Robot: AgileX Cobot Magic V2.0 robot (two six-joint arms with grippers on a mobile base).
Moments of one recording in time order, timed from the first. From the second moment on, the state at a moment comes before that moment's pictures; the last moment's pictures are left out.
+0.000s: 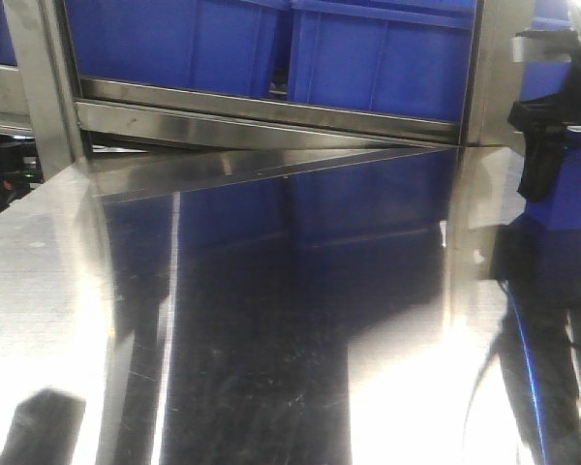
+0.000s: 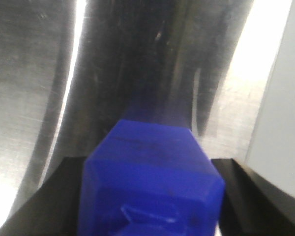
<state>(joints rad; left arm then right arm) -0.26 0.90 -0.73 -0.11 0.45 -0.09 0.02 1.93 -1.49 0.12 0.91 -0.20</state>
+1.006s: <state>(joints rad) -0.16 0.33 -0.48 0.02 0.50 -0.09 0.02 1.59 -1.29 0.13 0.86 -0.20</state>
